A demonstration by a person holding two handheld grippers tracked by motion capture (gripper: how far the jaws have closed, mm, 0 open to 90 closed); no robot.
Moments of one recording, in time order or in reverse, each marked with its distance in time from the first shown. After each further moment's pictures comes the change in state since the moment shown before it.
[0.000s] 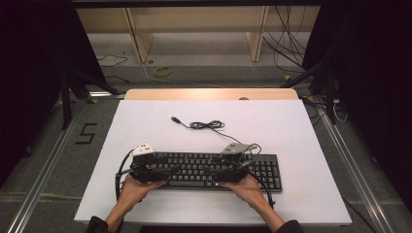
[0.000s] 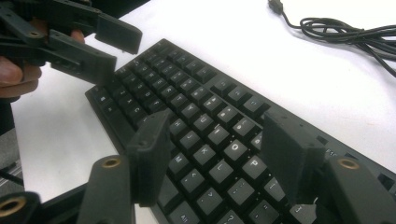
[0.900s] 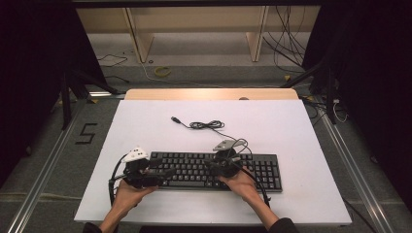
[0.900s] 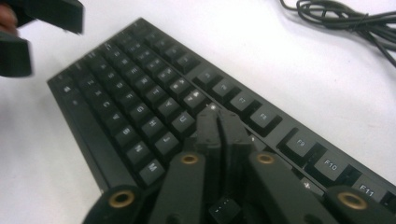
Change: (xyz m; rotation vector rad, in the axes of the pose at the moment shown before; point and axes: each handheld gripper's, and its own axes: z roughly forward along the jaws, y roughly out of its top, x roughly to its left) left arm 0.001 -0.012 -0.017 -0.046 0.007 0.003; right arm -0.004 0.007 0.026 0.091 -0.061 -0.021
